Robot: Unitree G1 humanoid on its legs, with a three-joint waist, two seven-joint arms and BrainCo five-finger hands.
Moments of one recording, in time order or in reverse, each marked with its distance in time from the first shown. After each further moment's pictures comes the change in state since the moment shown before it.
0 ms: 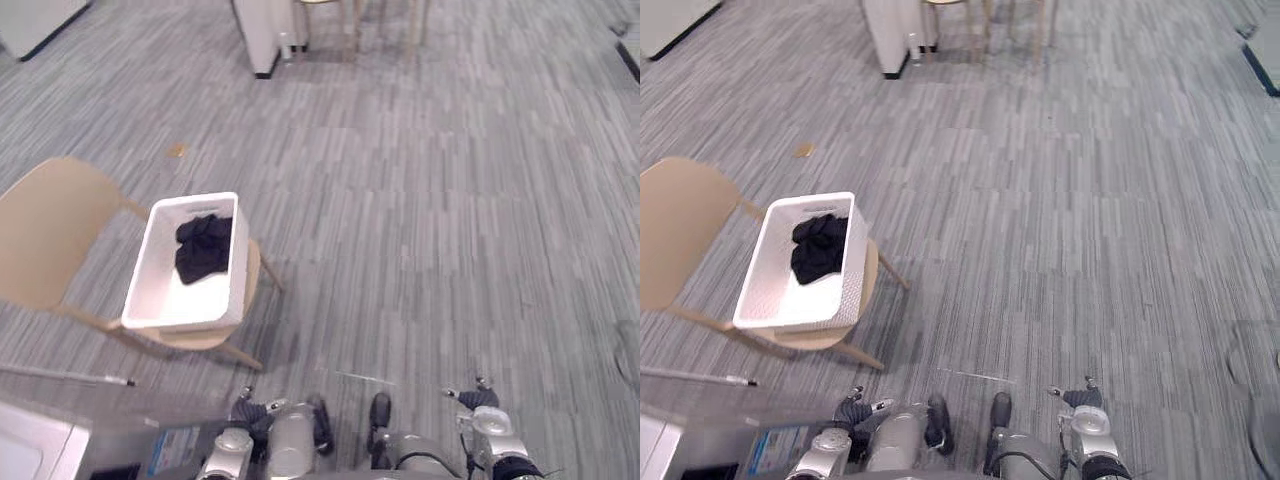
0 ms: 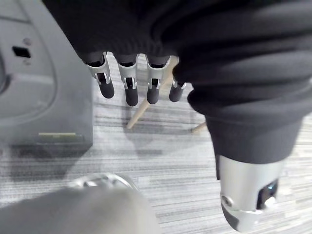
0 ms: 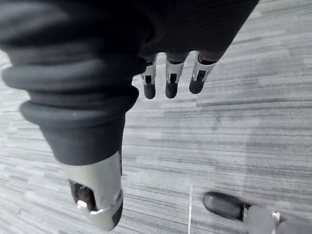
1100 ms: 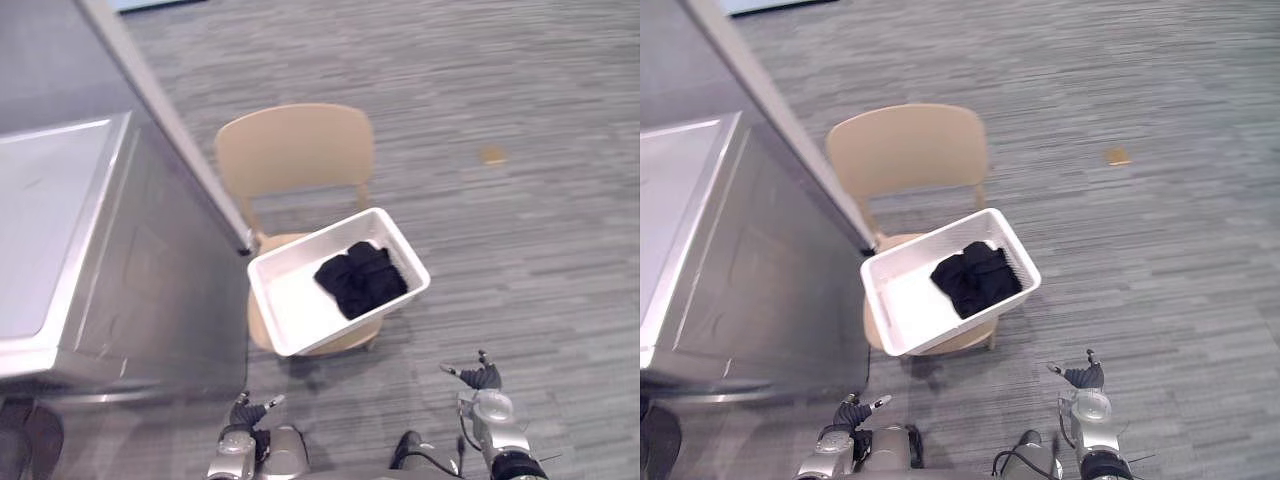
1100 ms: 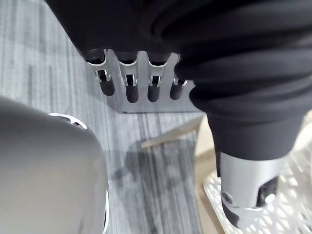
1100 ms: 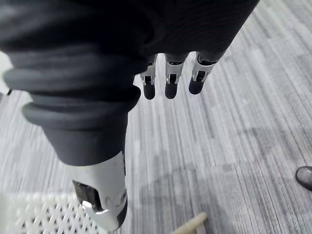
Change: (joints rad) left arm 0.000 0.006 0.029 -0.007 -0.078 0.010 0.032; right arm -0.013 0.051 -0.051 -0.175 -0.018 -0.039 0.002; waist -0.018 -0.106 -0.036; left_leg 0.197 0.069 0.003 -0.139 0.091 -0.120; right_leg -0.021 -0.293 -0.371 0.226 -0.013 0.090
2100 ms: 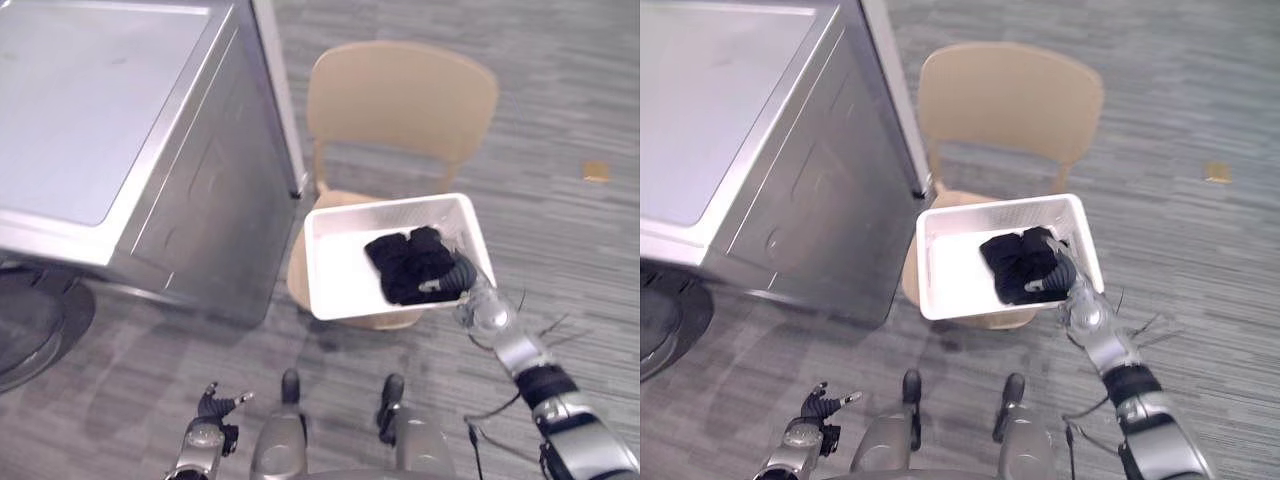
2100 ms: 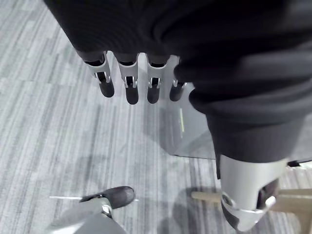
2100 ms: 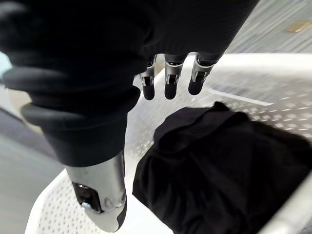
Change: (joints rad) left arm -0.045 0.133 -0.023 0.013 0.038 -0.029 0.012; right arm -0.409 -0.395 0.507 -0.203 -0.203 -0.055 0.156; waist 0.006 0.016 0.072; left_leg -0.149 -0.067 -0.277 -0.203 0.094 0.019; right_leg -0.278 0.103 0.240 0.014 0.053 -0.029
